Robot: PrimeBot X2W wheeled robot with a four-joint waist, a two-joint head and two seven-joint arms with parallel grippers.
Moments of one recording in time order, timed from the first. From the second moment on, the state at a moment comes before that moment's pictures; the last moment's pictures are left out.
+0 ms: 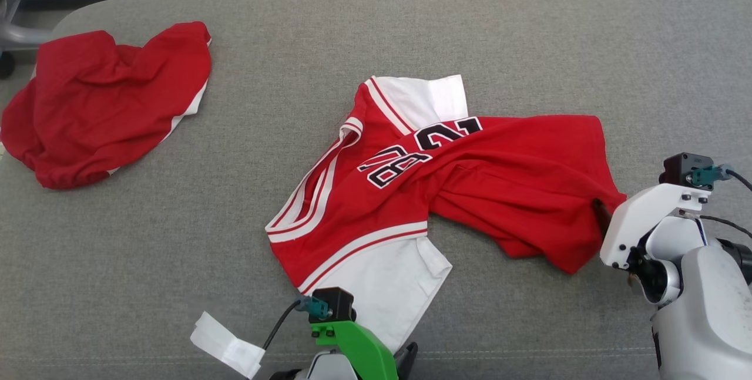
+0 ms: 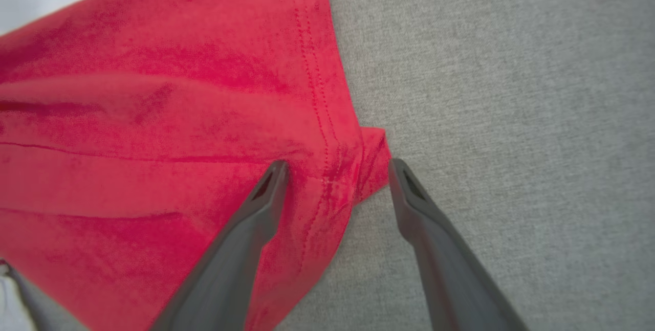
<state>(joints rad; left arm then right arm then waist) -0.18 0.05 -0.71 0.36 -0.84 0.20 0.41 -0.38 -0.05 -0.24 0.43 0.14 0.13 0.50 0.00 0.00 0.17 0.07</state>
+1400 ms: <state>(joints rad) -0.20 0.05 -0.73 0.37 -0.88 0.23 0.39 -0.39 -0.05 -0.29 0.40 0.24 0.13 0.70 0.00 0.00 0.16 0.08</state>
